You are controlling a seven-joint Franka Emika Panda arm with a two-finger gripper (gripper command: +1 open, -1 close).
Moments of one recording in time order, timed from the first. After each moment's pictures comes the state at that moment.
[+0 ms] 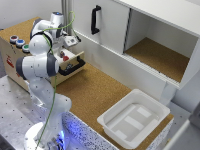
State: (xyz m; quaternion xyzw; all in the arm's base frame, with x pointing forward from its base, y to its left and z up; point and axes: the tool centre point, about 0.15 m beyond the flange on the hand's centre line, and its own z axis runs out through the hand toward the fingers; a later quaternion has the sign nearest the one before) arm 0.274 0.298 0.369 -0.66 -0.75 0.03 0.06
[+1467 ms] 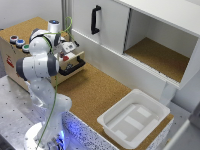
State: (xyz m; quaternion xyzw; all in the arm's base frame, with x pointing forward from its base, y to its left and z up) arm 0.286 0.308 0.318 -0.68 -0.73 -0.02 0.02
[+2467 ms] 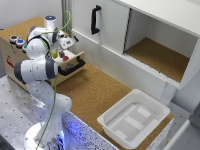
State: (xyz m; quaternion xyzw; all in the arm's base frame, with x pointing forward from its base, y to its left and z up) arm 0.307 0.350 0.428 -0.71 -0.69 -0.13 -0.02
